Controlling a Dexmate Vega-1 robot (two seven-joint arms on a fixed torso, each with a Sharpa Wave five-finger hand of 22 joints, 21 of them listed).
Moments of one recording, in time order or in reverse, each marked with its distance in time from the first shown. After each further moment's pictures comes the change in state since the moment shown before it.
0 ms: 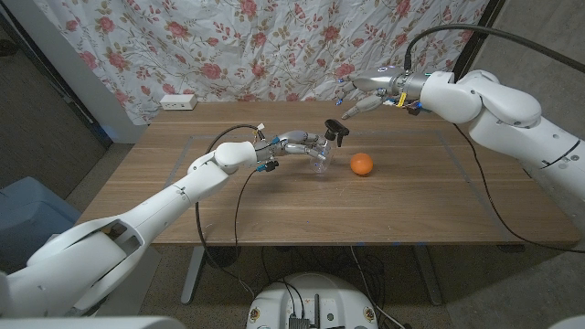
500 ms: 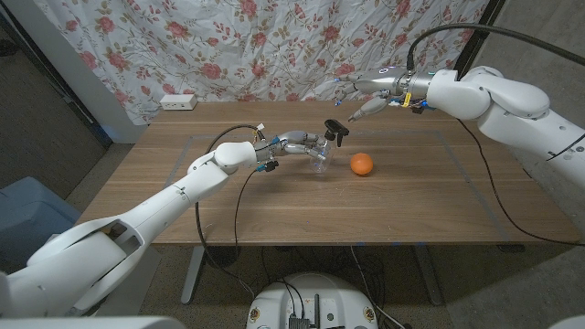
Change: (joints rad) left arm -0.001 -0.001 0.000 0.003 -0.001 0.000 -0.003; left_hand 0.000 0.000 0.000 0.000 0.003 0.000 0.000 0.000 -0.001 0.001 0.001 0.003 -0.001 0.000 0.000 0.000 0.000 0.000 0.000 0.000 0.000; right arm 0.038 -0.008 0.002 0.106 0.025 0.189 -0.022; right_hand 0.134 -0.018 0.036 -0.003 -0.008 -0.061 0.001 -0.027 -0.007 -0.121 -0.042 0.000 0.000 -0.060 -0.006 -0.007 -0.014 -0.054 -0.021 -0.007 -0.005
